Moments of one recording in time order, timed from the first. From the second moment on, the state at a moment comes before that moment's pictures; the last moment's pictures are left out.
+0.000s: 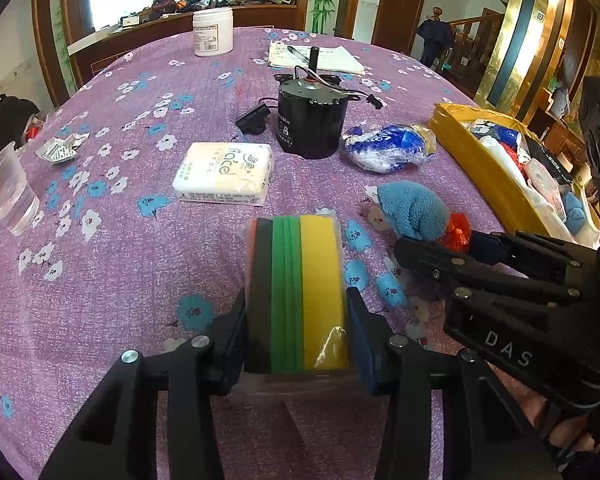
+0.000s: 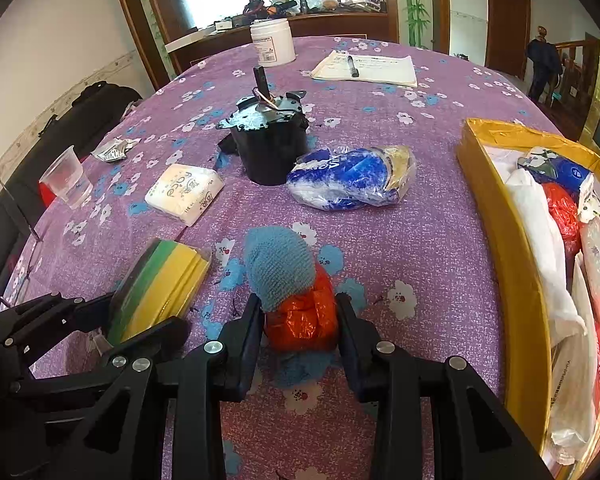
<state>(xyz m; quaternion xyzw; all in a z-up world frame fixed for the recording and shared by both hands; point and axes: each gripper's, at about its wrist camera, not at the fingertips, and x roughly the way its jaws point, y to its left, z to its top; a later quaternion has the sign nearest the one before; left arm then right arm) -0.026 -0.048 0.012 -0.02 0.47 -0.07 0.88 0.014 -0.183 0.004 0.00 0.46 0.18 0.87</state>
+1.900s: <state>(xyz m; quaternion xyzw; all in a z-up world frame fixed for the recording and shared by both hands) -0.034 -0.067 0.058 -0.02 0.40 -0.10 0.91 -0.007 -0.243 0.057 0.07 0.40 0.16 0.90</state>
